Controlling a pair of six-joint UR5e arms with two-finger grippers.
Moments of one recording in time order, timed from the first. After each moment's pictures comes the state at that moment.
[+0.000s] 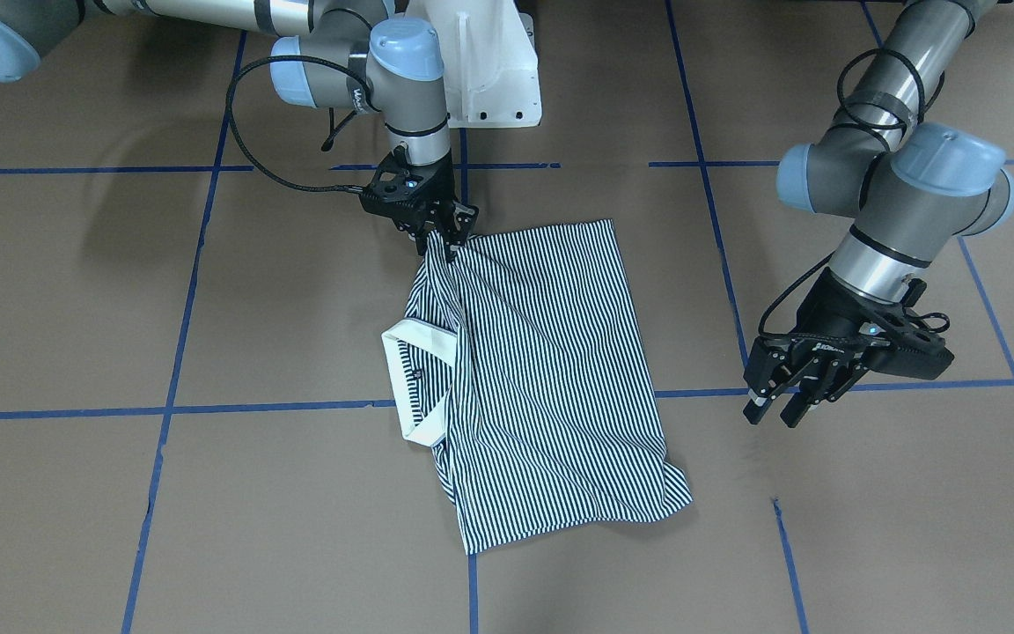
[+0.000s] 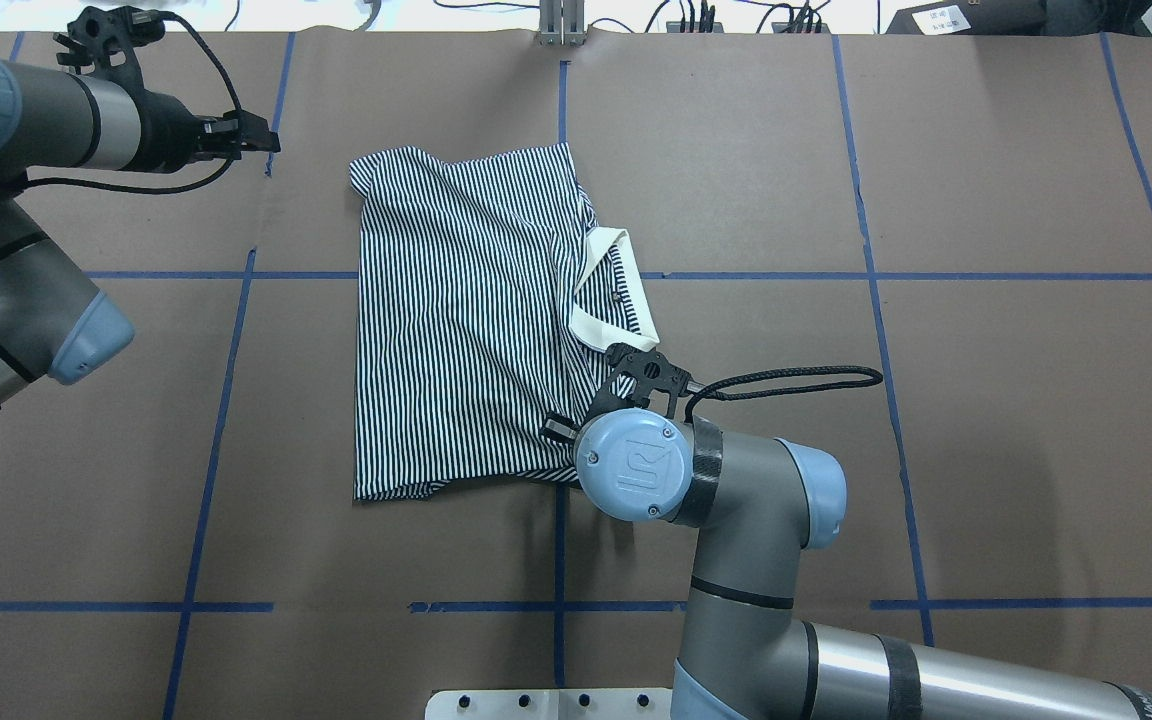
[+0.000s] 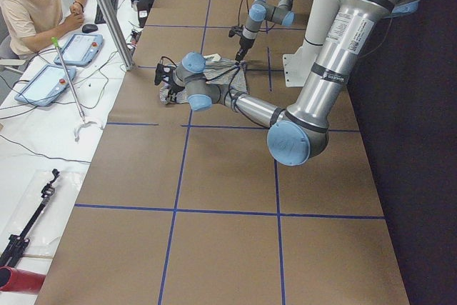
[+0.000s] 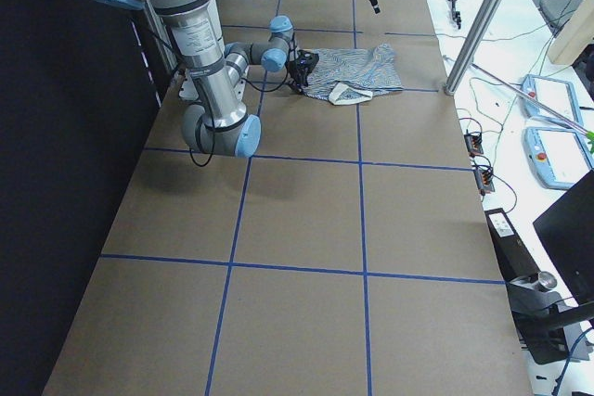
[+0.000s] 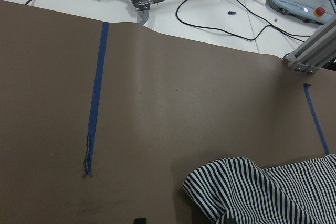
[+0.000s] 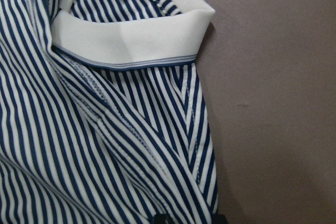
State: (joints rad) left arm -0.94 -1.98 -1.46 -2.45 -1.89 -1.16; right arm 0.30 -0.94 1.64 -1.42 1.50 1.79
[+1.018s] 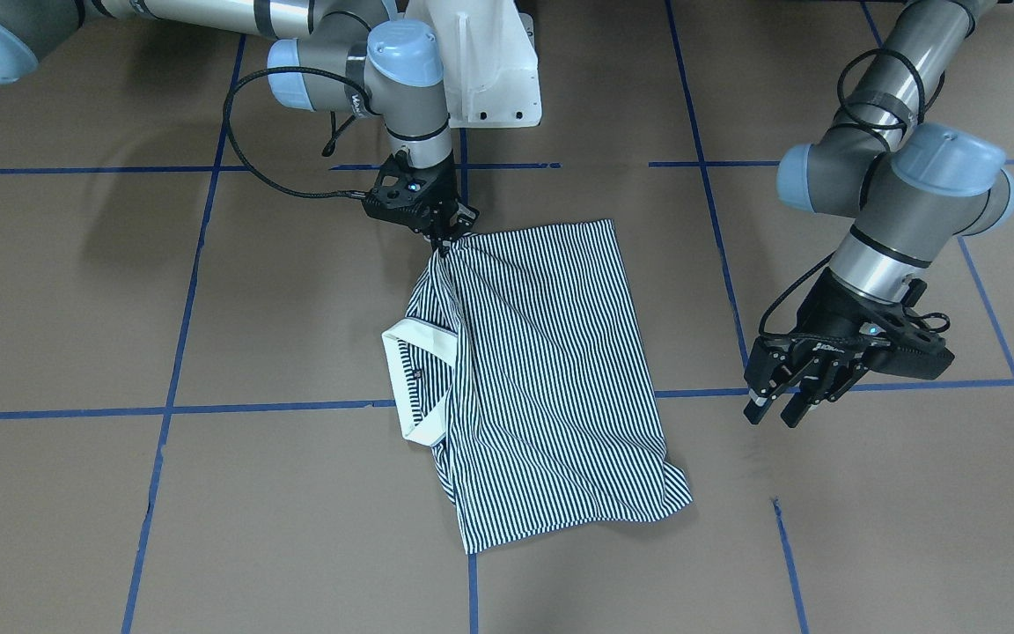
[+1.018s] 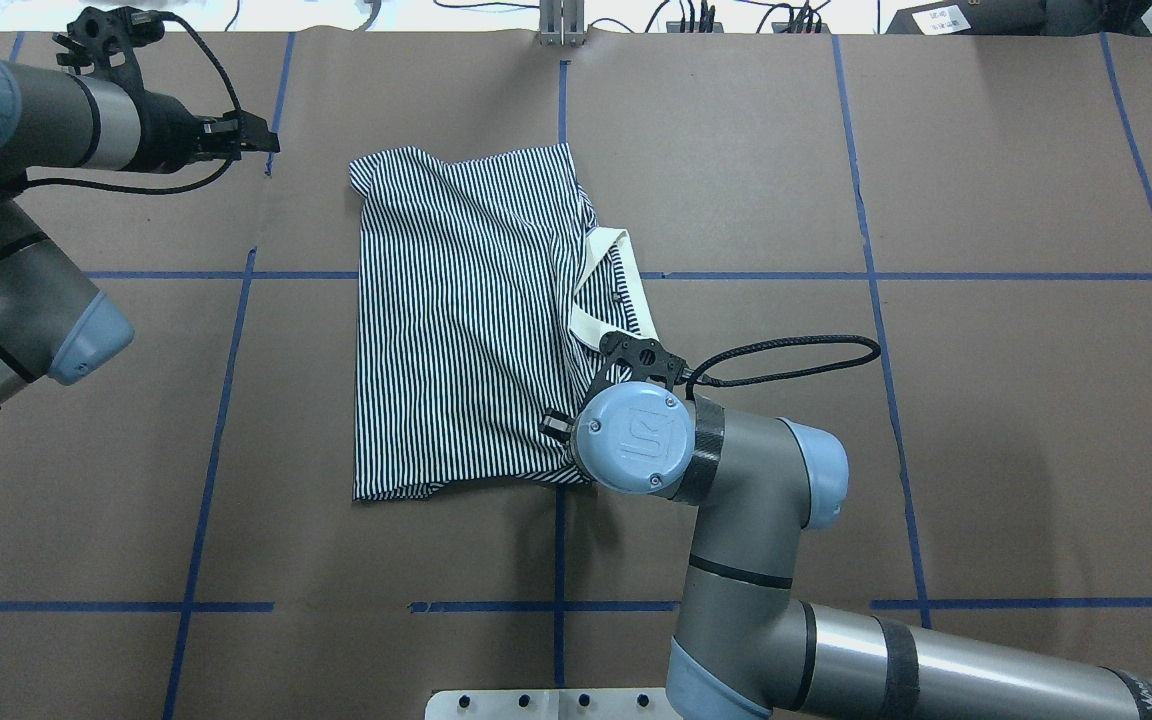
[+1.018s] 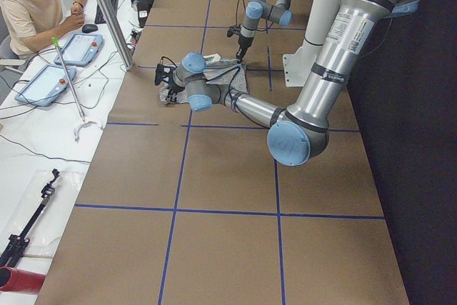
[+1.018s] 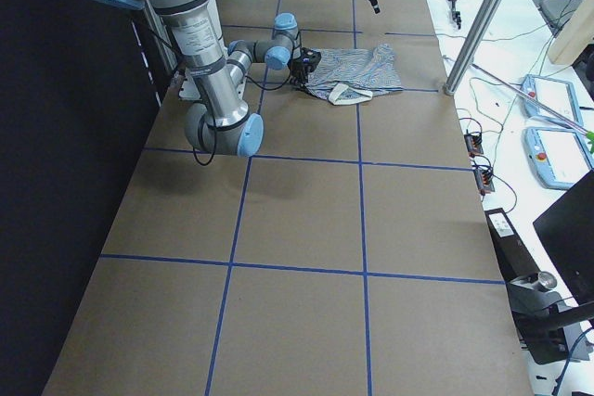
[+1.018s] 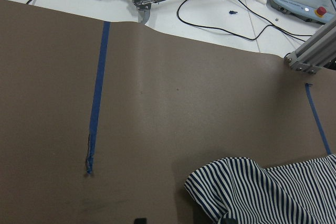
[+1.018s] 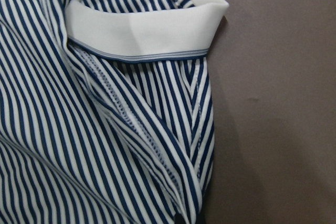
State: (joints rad) left arm -0.94 -1.98 -1.46 -2.45 -1.89 -1.16; right arm 0.33 -0.93 1.65 -1.43 1.60 1.76
